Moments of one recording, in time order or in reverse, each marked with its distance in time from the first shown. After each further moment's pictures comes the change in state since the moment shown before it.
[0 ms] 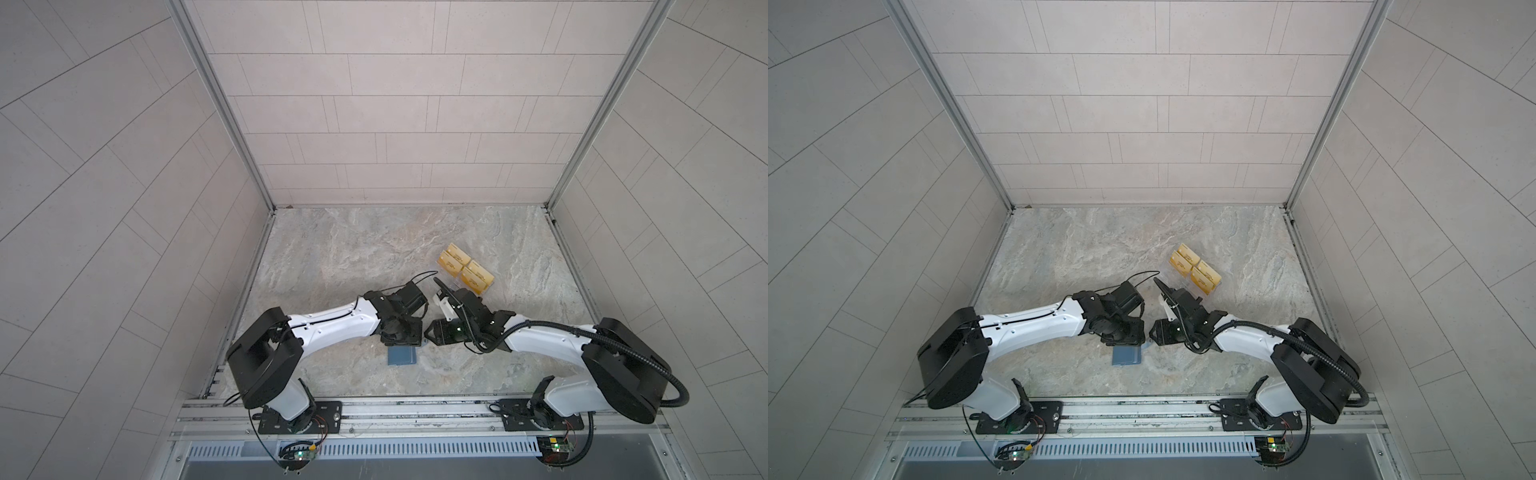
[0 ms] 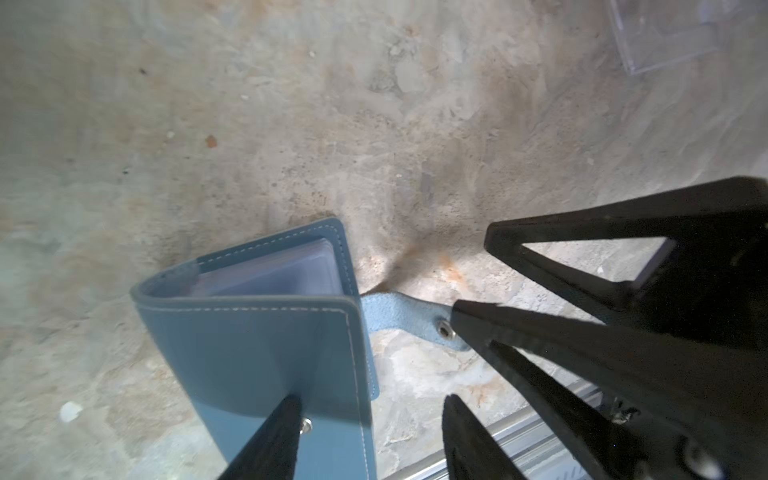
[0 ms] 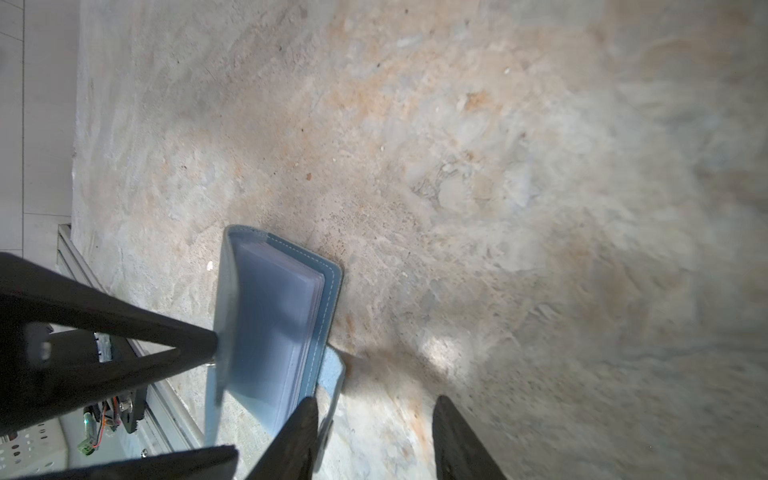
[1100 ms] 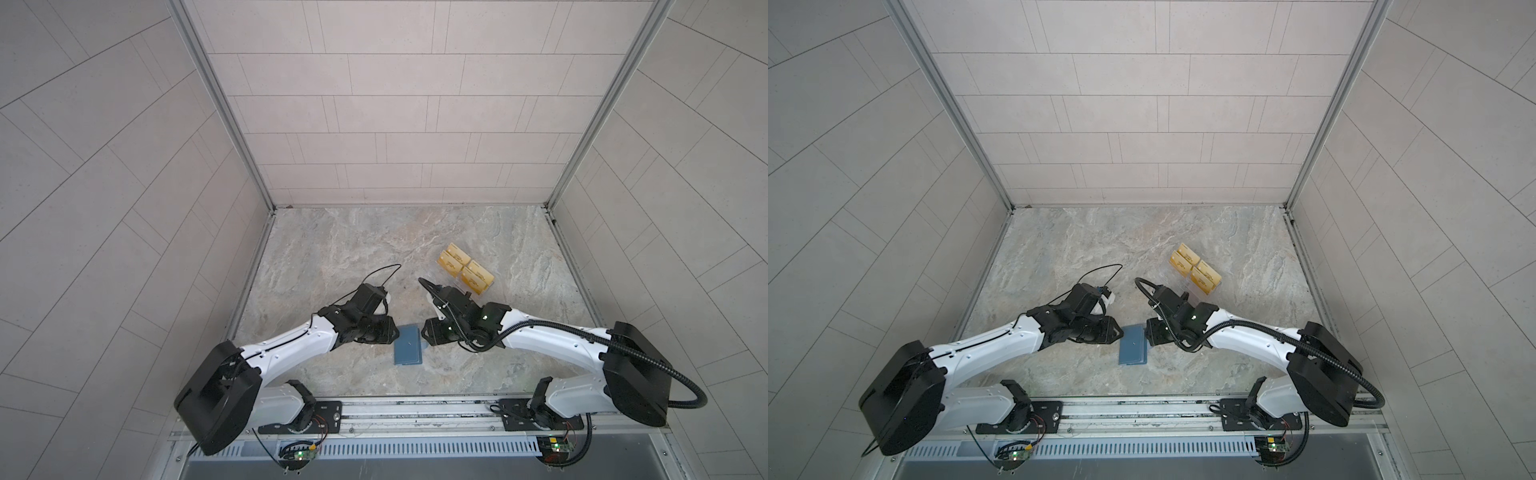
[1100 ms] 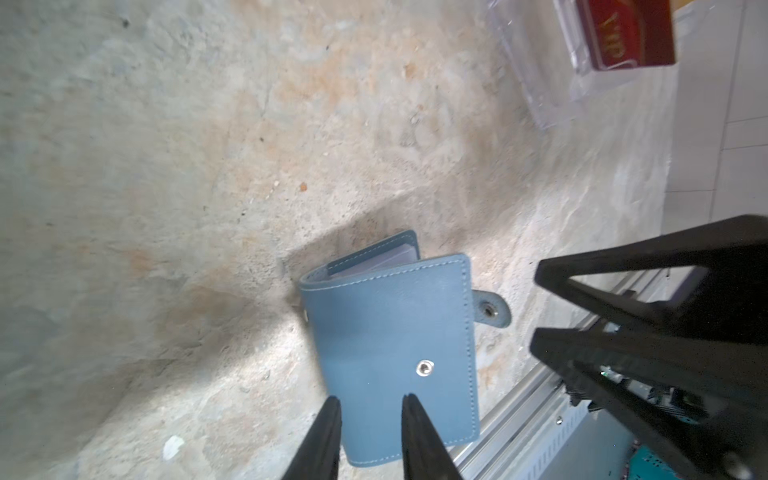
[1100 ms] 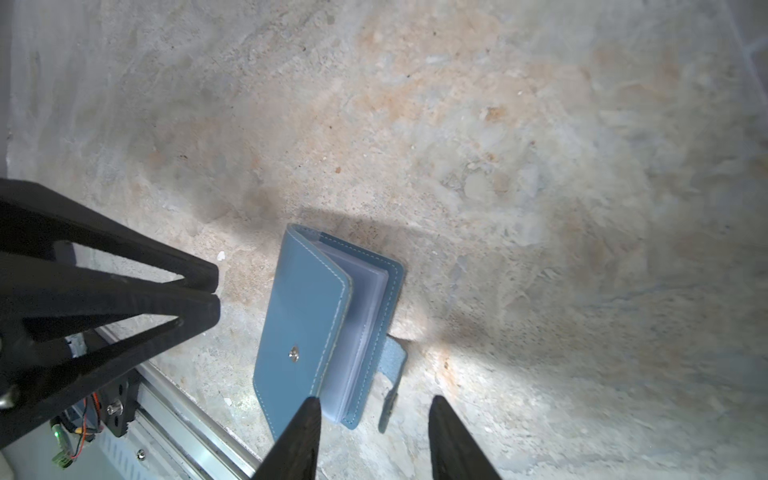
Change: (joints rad) left arm 0.222 -0.283 -0.328 0.228 0.146 0.208; right arm 0.145 0.005 0.220 -0.339 0.197 0.052
